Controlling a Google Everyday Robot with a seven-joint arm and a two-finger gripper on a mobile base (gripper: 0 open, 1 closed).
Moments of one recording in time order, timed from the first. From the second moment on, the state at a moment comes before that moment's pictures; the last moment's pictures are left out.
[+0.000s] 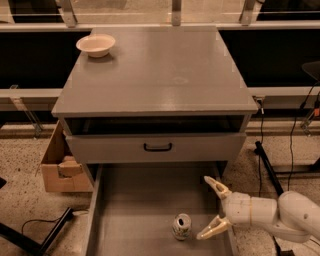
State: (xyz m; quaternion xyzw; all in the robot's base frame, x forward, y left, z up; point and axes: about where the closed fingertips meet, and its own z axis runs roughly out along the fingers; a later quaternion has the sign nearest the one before) arm 0.444 -0.146 0.575 -0.51 0.63 0.30 0.50
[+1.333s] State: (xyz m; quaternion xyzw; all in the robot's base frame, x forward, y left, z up) arm 0.440 -0.092 0.429 -0.51 0.64 0.34 0.46
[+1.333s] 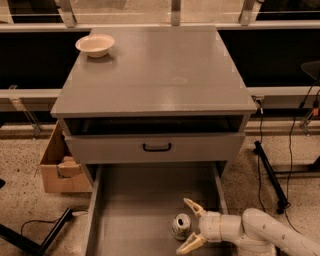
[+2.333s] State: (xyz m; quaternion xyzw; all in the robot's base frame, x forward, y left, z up) arm 0.458 -0.086 0.453 -0.45 0.66 0.37 0.47
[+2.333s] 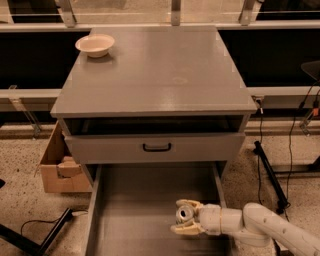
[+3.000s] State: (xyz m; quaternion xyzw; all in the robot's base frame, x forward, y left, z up) arm 0.492 -0.154 0.617 -0.40 0.67 0.40 0.48
